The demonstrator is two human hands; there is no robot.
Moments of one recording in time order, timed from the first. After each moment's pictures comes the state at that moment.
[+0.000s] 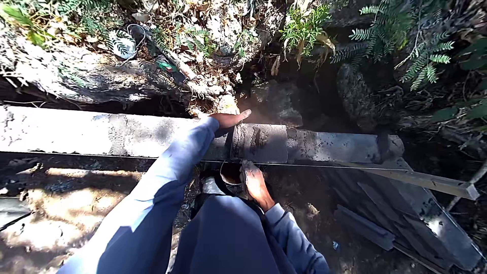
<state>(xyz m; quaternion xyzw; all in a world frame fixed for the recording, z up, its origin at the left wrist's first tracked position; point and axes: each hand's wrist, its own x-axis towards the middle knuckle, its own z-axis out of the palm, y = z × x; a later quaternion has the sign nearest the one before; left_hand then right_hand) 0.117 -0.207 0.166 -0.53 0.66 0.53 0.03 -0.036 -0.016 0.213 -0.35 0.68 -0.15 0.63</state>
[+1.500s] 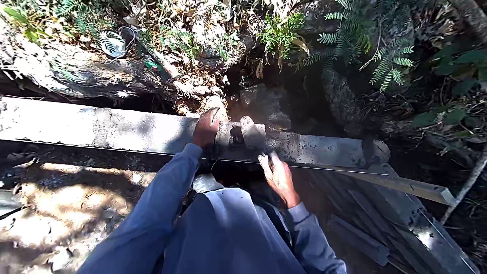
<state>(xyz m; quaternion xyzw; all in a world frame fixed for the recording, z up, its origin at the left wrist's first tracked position) 0.079 -0.149 0.184 -0.65 0.63 0.37 -0.19 -0.190 -0.037 0.259 -0.60 0.70 -0.06 0.38</state>
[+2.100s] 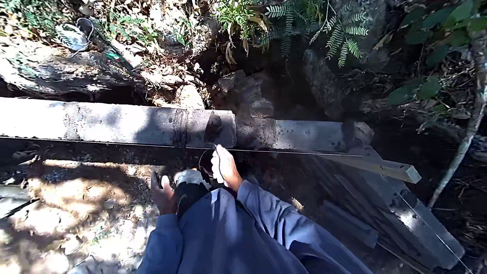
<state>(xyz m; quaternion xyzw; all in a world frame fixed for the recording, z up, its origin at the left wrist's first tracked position) 0.026 0.105 0.202 -0.90 0.25 0.26 -0.25 -0.168 -0.006 0.218 -0.13 0.57 -0.24 0.77</state>
